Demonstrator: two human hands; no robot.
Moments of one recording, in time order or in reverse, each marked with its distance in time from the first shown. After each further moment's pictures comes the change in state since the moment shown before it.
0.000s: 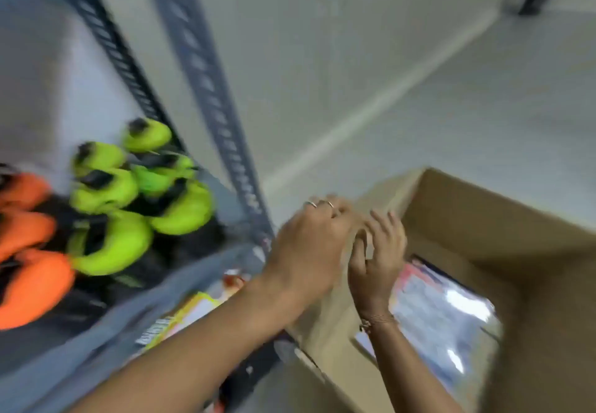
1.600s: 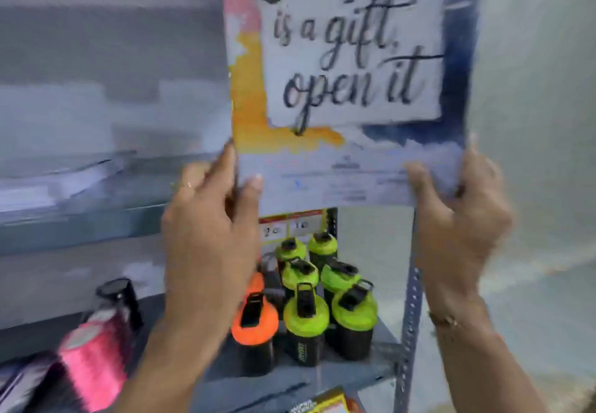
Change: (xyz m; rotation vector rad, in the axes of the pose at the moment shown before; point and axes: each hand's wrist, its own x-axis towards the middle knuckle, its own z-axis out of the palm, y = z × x) left_hand -0.171 -0.021 -0.284 0.311 1.212 -0.545; right_hand 0.068 -0.342 -0.050 0.603 0.095 -0.294
